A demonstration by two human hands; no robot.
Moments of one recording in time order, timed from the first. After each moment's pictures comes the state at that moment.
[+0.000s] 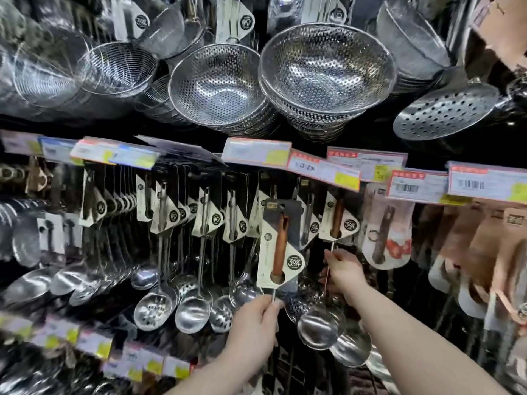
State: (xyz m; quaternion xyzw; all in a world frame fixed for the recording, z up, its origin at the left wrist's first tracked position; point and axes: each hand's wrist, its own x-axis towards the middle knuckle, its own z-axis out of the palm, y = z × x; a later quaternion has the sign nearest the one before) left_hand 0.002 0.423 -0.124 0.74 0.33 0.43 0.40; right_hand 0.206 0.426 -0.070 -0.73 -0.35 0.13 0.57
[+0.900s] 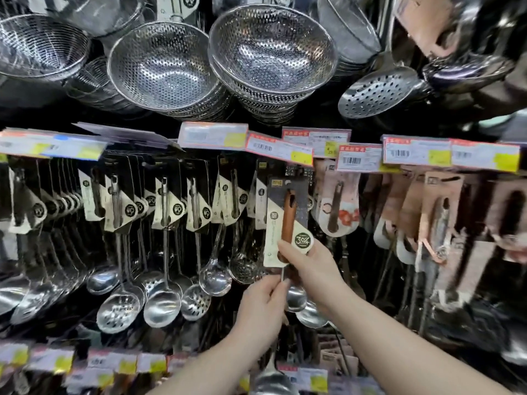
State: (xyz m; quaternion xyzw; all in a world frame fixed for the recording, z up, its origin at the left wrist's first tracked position) left_hand 0.023 0.383 -0.108 0.77 0.24 0.40 0.44; right_hand 0.115 0.332 -0.062 -0.57 -0.40 0.20 0.68
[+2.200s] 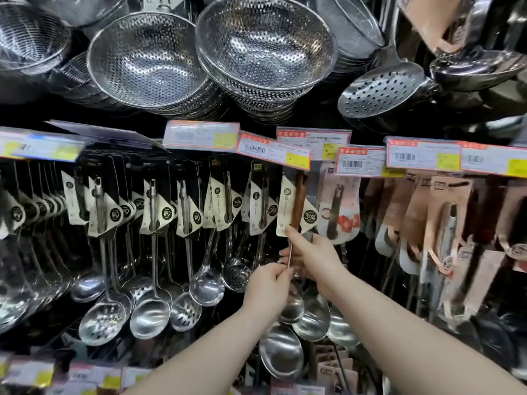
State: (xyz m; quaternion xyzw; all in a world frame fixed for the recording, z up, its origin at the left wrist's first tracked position) left_hand 0.077 0.412 -0.093 0.75 0.26 0.36 0.49; right_hand 0.163 0.361 -0.045 -0.60 -0.34 0.24 0.68
